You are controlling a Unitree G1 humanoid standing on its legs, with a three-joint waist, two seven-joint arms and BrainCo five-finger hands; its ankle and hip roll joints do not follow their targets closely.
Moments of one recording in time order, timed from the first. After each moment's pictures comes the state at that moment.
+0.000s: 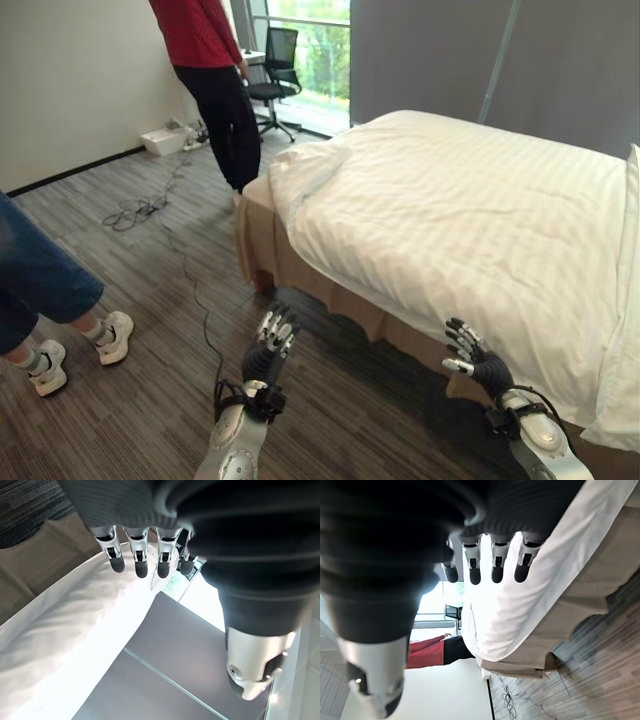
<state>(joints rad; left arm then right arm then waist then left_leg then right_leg) 0.20 0.32 -0.22 0.16 -0.86 -0.26 -0.09 0.23 -0.45 0.30 0.13 0.45 -0.23 0.07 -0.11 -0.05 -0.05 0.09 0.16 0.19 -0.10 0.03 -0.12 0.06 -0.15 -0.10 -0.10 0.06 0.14</state>
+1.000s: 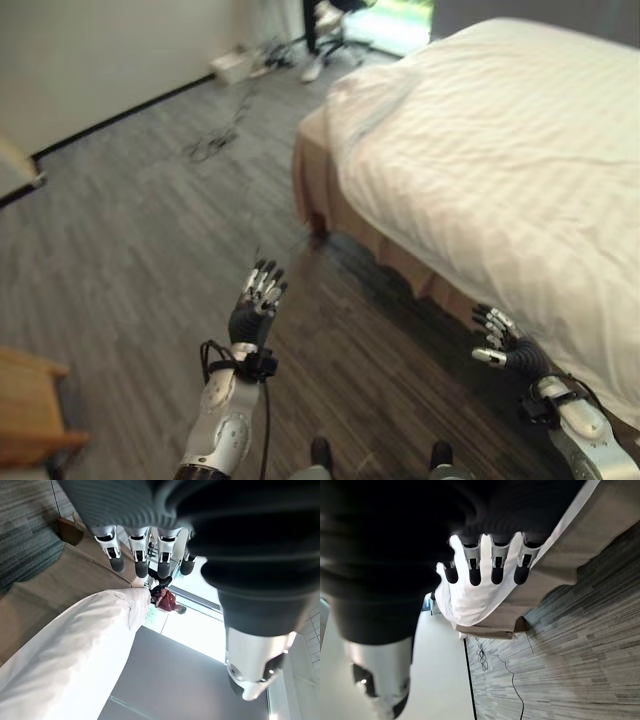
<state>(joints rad) 0.07 0.33 -0.16 0.10 -0.80 -0.27 -0.09 0.20 -0.54 0.15 0.05 0.47 -0.20 0.14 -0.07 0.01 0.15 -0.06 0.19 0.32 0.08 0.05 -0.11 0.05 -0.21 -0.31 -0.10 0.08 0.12</state>
